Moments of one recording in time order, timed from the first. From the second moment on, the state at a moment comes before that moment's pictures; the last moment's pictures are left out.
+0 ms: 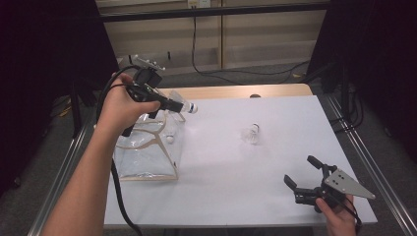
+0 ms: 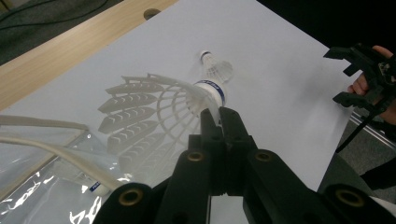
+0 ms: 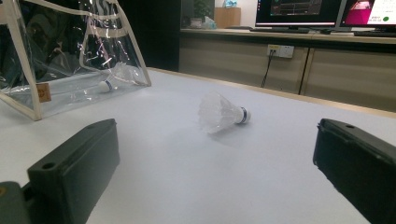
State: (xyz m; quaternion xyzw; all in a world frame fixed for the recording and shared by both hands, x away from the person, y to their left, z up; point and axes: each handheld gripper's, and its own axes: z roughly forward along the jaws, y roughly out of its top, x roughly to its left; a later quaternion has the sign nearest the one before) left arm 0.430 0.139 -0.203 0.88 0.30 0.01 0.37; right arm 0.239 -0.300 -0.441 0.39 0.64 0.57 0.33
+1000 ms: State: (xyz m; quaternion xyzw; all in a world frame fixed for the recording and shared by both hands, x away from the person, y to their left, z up) left arm 0.434 0.163 -0.197 0.87 0.33 0.03 0.37; right arm 0.239 -0.300 -0.441 0.39 0.64 0.57 0.33
